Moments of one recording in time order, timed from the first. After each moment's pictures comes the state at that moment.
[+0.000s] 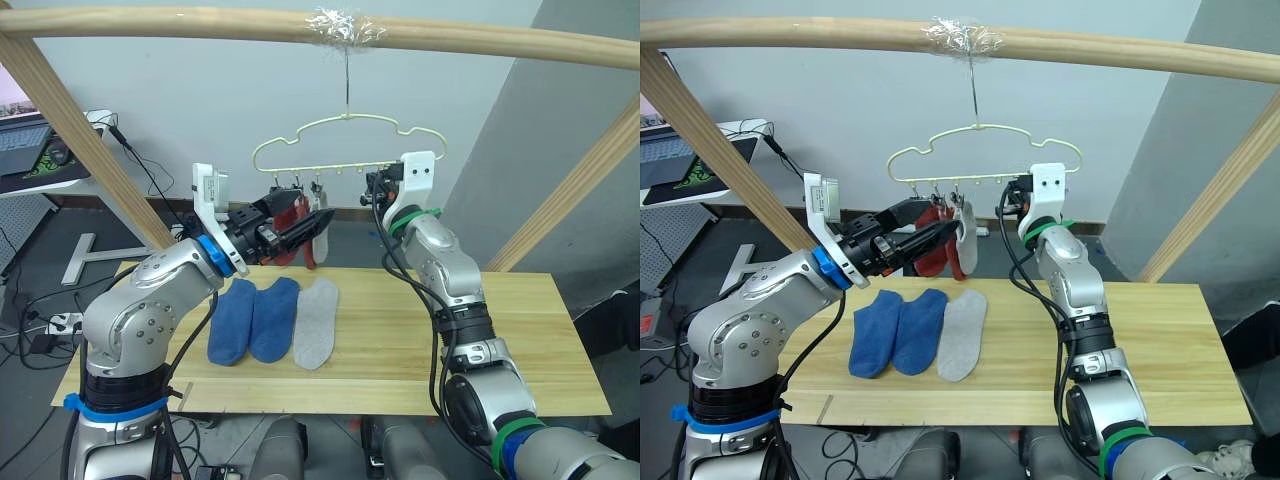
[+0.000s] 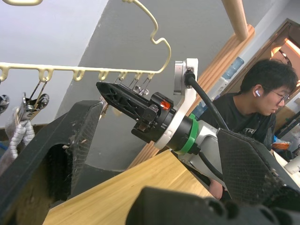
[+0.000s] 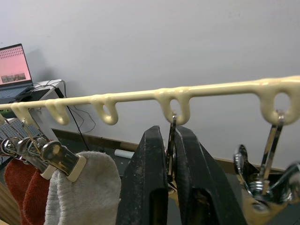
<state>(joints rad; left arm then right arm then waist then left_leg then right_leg) -0.45 0.50 0.17 -0.40 -0.89 0.79 -0.48 -0.79 0.01 -0.06 0.30 0.18 0.34 0.17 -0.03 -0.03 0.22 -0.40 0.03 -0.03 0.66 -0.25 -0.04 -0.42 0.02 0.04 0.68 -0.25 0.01</state>
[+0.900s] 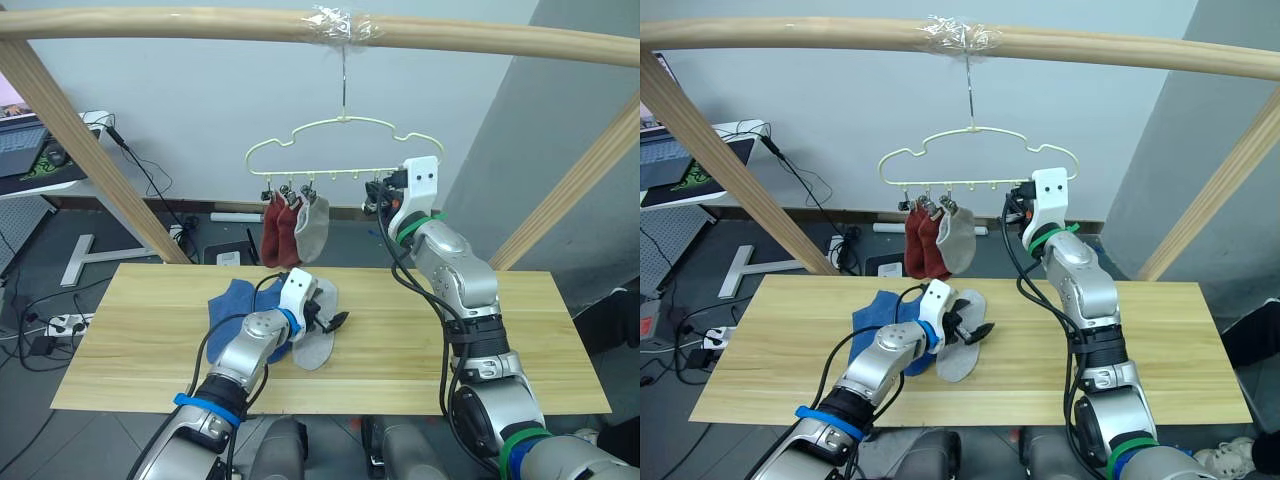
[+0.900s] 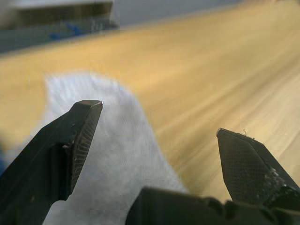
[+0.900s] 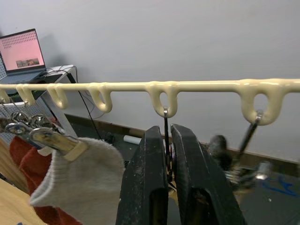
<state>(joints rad) -0.41 0.28 -0.32 0.49 -0.09 0.18 -0.55 -0.71 -0.03 -0.03 0.10 0.21 0.52 0.22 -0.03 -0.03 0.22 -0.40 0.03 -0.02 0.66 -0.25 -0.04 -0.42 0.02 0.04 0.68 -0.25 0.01</state>
